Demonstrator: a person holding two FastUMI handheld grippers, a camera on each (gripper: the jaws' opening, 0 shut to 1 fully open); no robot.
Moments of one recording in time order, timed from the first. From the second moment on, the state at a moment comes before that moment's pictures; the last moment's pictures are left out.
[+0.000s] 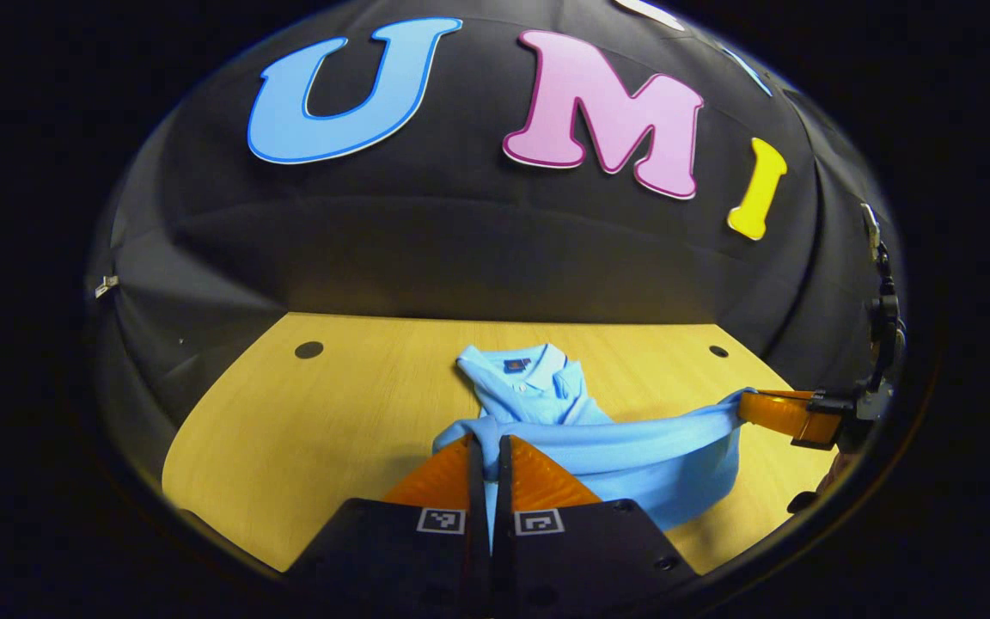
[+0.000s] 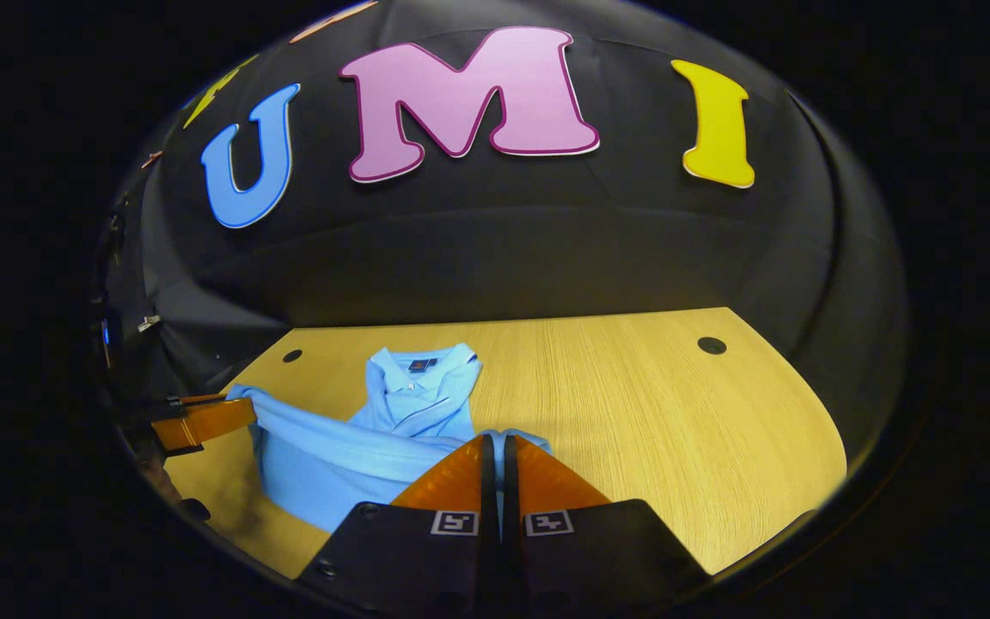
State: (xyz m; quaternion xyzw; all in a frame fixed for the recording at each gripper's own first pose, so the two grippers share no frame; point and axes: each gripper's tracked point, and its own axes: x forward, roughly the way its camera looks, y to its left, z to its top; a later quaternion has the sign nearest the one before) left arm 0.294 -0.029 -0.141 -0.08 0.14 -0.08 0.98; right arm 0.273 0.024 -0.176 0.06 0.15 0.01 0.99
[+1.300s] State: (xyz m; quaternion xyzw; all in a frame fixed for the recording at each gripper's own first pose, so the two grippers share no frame) left arm 0.493 -0.031 -0.226 -0.04 0.19 -0.01 0.98; right arm 0.472 0.024 -0.280 0.07 0.23 -0.02 0.97
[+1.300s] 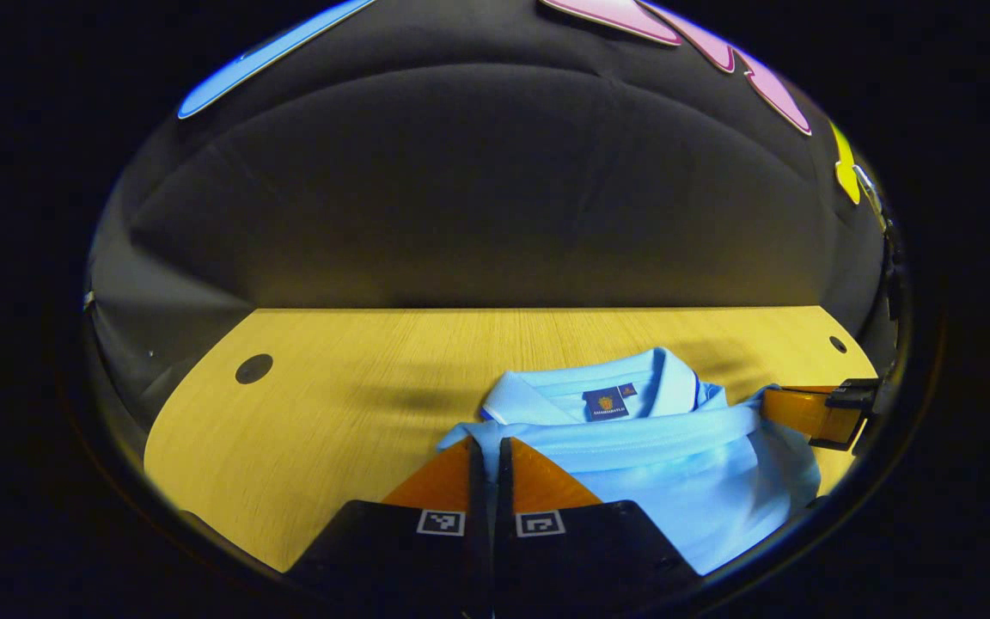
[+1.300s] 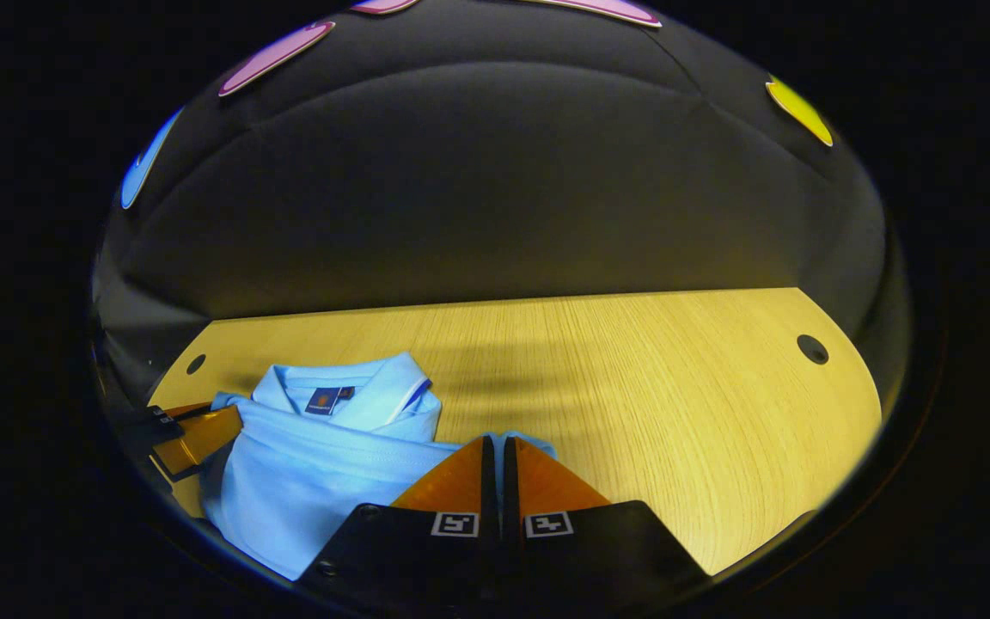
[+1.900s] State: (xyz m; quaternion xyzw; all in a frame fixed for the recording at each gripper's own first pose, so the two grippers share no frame) left arm 0.486 -0.019 -0.230 -0.04 0.21 0.00 0.98; right arm 0.472 0.017 -0.271 0.06 0.22 -0.03 0.97
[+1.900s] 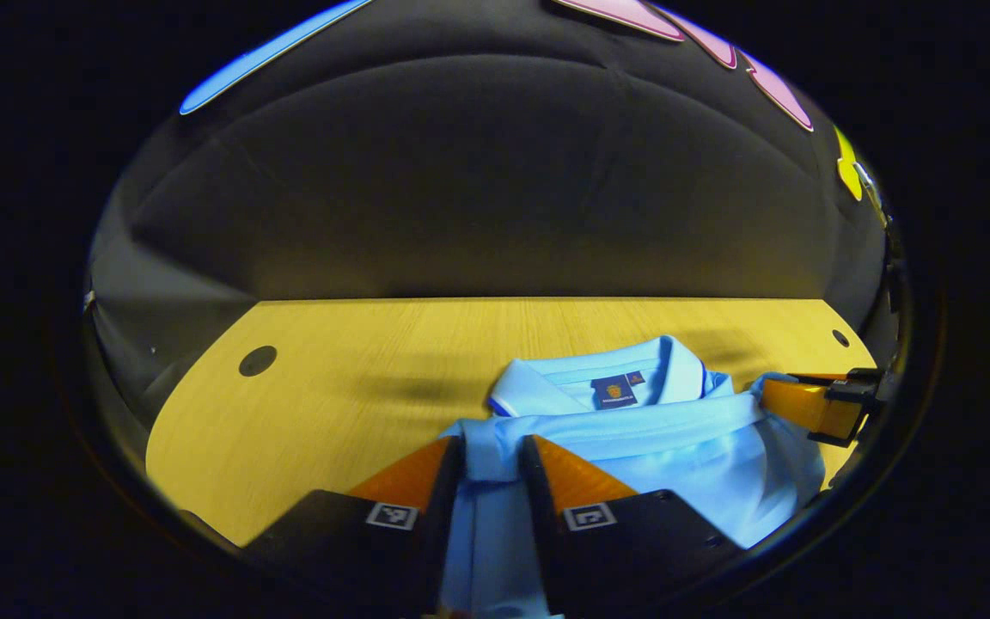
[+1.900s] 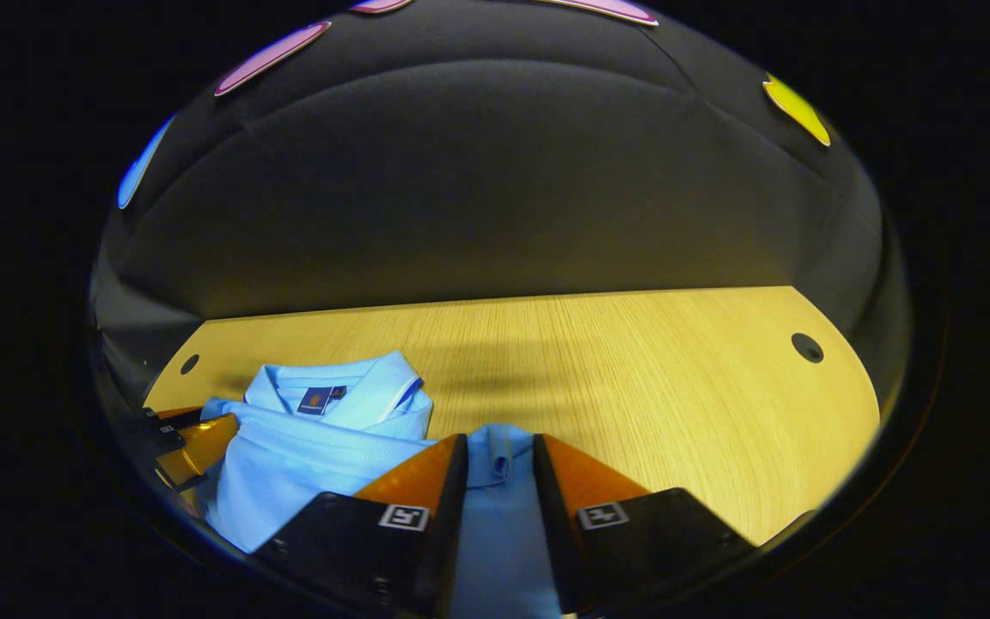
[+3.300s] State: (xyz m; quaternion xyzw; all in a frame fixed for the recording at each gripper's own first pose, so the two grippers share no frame) left arm 0.175 -0.006 0.020 -0.02 -0.02 -0.05 1.00; right arm 0.202 0.058 -0.007 0.01 0.03 0.01 1.00
